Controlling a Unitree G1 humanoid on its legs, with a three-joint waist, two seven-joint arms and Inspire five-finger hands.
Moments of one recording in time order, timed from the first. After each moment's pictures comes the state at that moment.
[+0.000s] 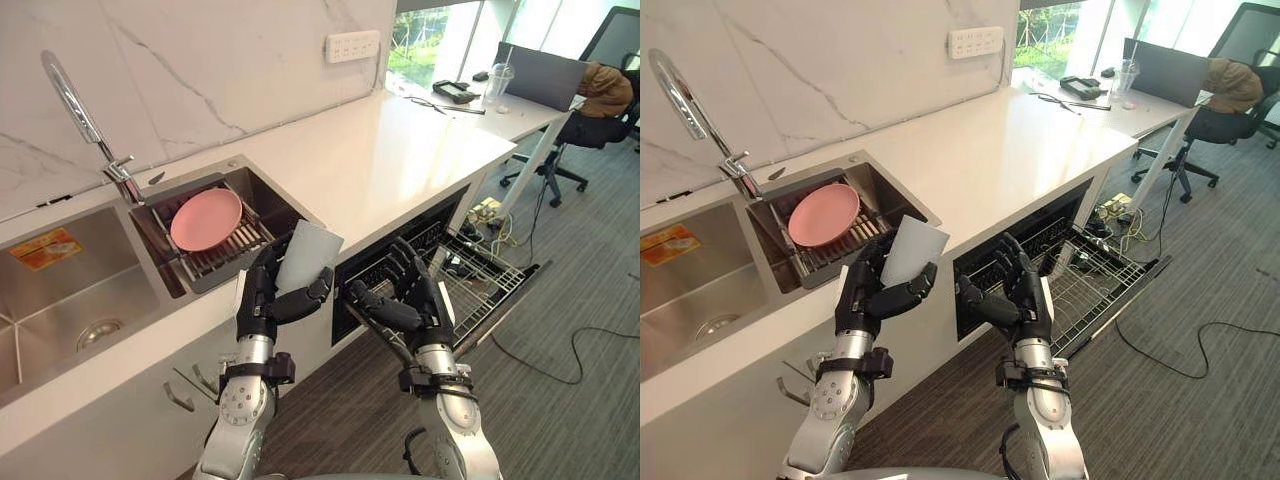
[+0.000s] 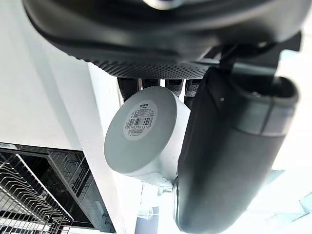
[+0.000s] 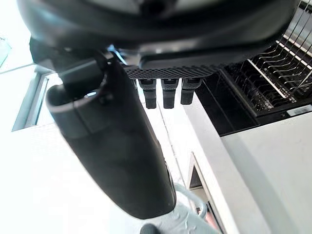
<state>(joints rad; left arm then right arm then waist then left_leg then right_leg) 0.17 0.08 -0.26 -0.15 -0.12 -0.16 0.27 0.25 -0.02 0.19 -0.14 0.26 -0.16 -0.08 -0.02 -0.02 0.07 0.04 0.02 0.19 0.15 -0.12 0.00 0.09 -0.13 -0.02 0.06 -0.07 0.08</state>
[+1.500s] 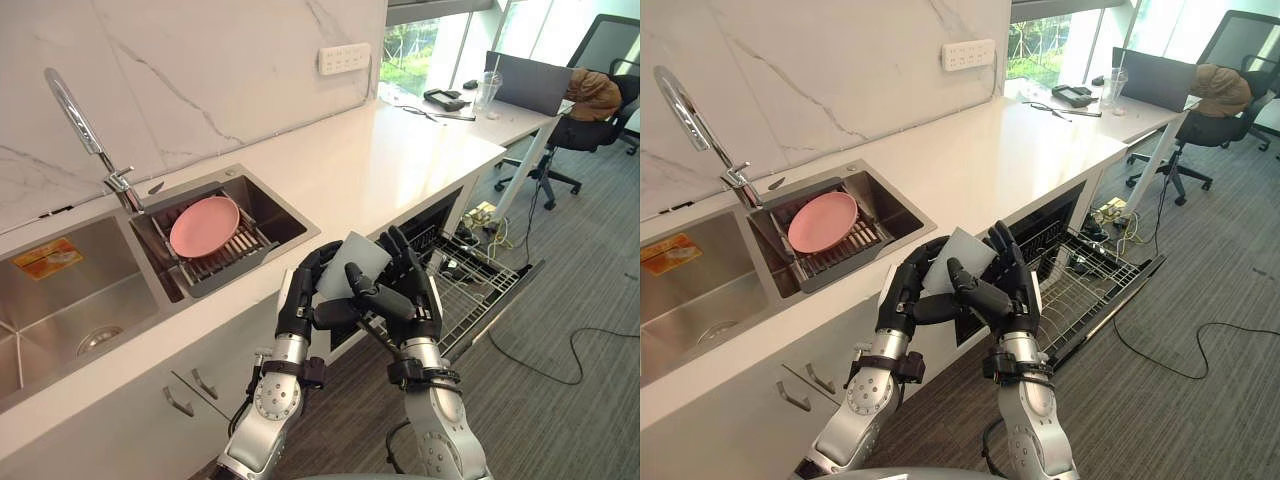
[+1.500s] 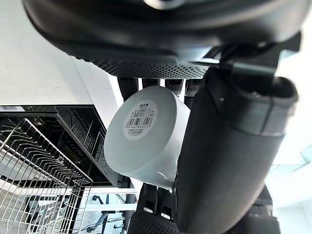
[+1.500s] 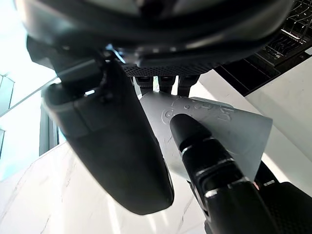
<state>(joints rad) 0.07 0.10 -0.47 -0.04 -0.03 -0.16 0.31 0.21 -0.04 0.30 -0.14 0.50 -0.22 -0.13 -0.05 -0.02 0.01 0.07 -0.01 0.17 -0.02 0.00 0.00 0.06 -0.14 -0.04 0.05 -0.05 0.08</state>
